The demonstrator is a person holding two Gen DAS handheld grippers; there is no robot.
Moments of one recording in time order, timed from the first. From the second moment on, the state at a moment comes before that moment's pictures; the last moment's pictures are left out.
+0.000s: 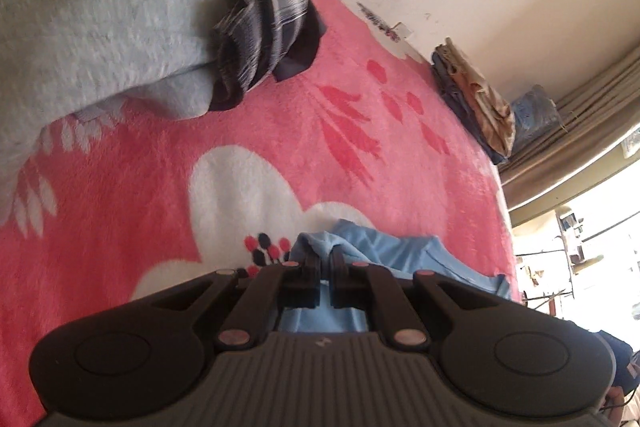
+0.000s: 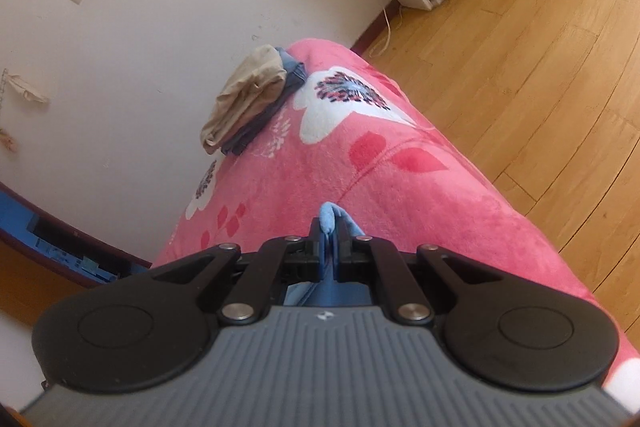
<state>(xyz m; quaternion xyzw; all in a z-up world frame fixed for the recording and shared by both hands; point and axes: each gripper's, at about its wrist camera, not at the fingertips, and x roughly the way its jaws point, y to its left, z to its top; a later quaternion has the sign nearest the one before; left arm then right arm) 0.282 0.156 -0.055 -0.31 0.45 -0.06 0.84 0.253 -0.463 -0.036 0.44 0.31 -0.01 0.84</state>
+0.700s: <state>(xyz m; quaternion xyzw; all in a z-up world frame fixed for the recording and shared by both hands) 0.283 0.182 -0.085 -0.38 0.38 -0.05 0.84 0.250 -0.487 -0.093 0.52 0.26 0.00 0.81</state>
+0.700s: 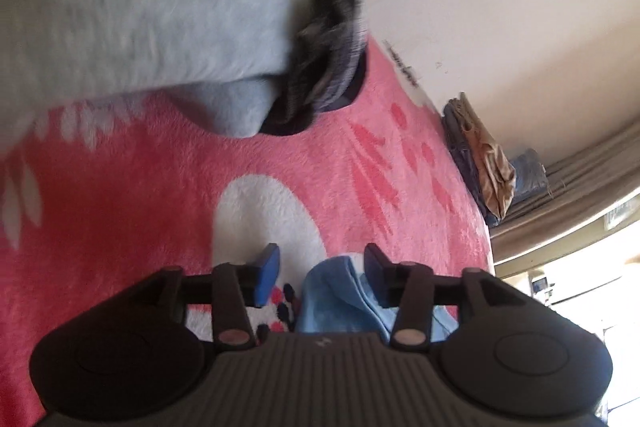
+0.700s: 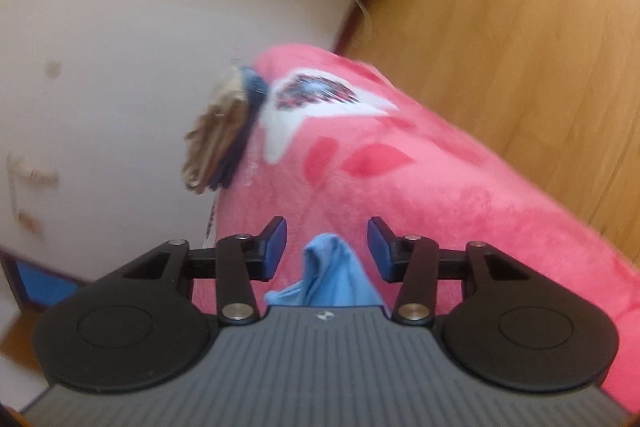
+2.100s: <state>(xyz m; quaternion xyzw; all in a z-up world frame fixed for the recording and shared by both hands) 0.298 0.145 -0.088 -0.22 0.38 -0.04 0.90 0.307 -0.483 -0.104 0.41 0.34 0.02 0.84</state>
